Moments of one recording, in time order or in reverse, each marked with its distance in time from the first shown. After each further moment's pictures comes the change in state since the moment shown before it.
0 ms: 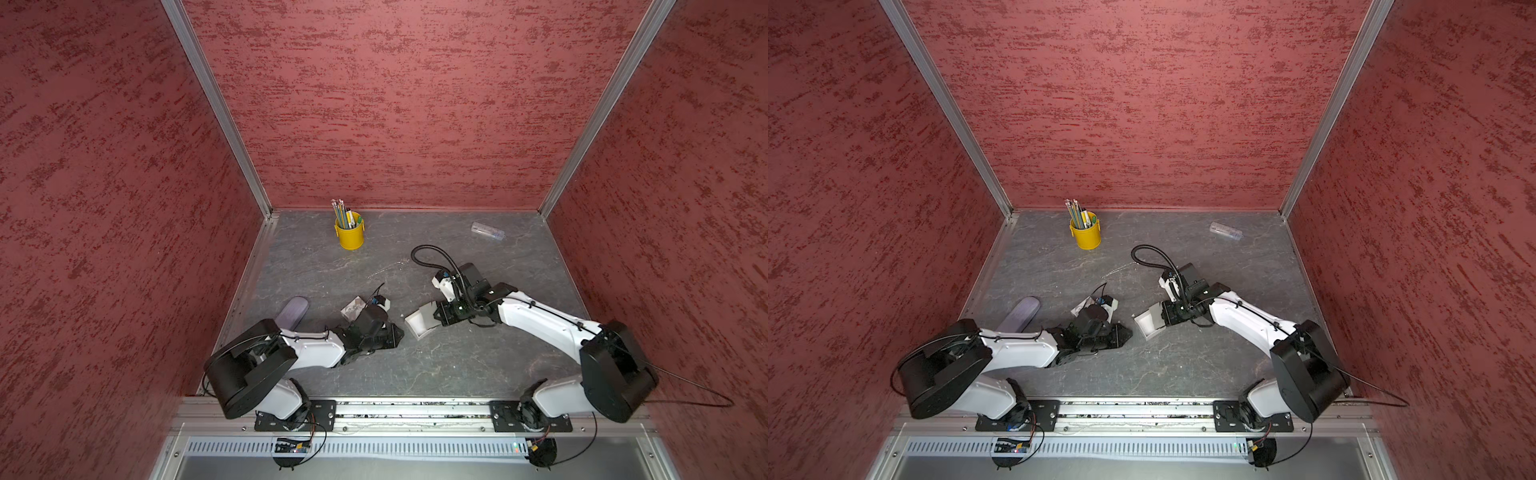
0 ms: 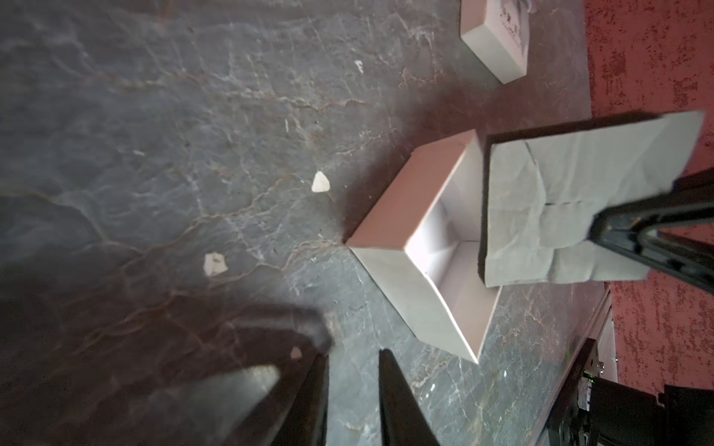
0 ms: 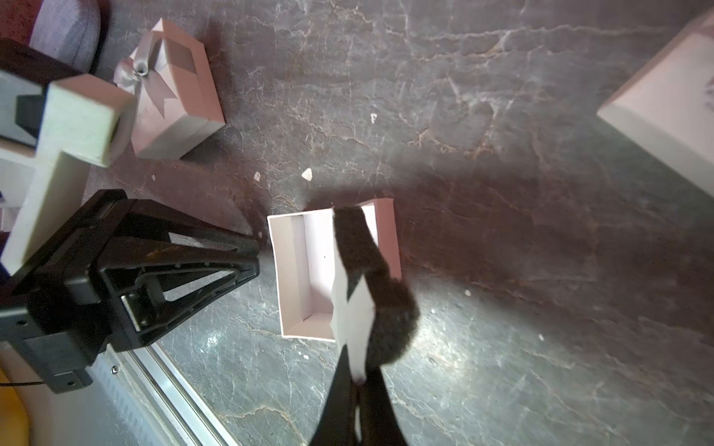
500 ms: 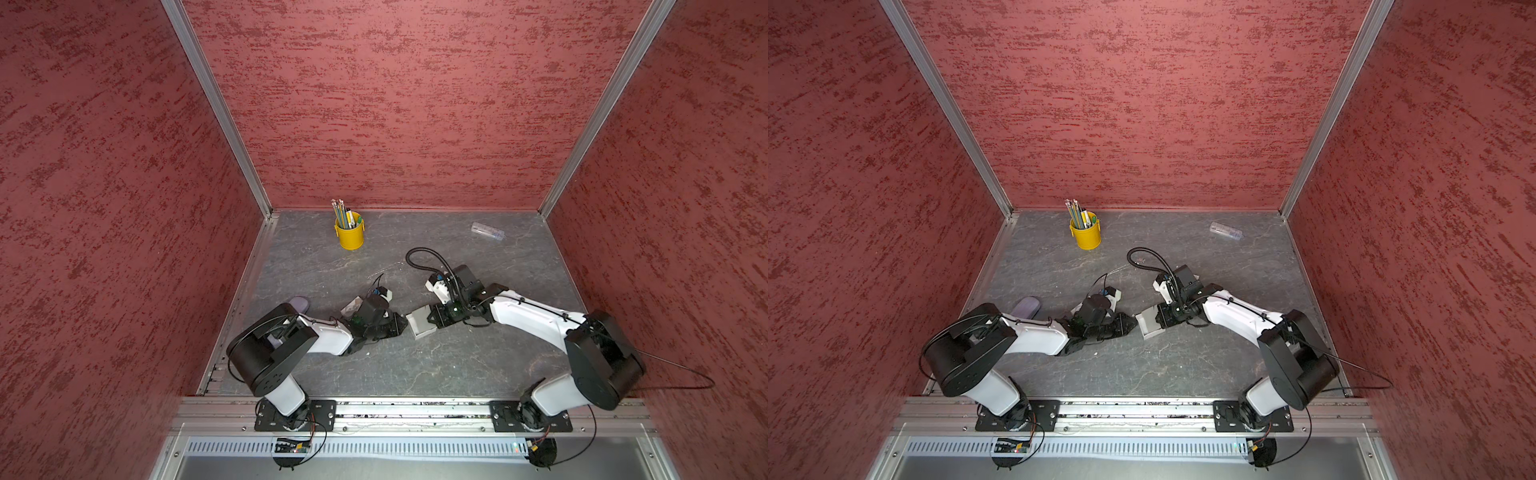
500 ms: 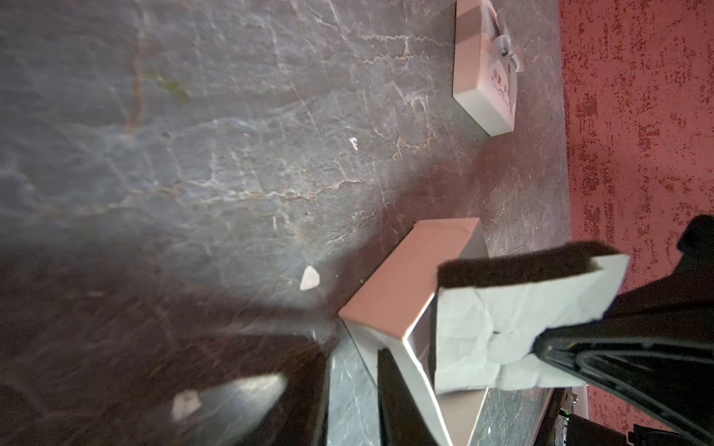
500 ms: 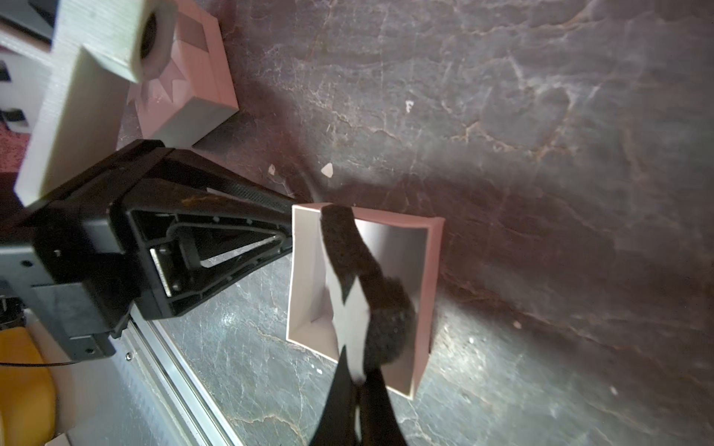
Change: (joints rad) left arm 0.076 0.137 0.074 0.115 0.082 -0.008; right arm 0.011 0.082 -0.002 0.063 -0.088 -0.003
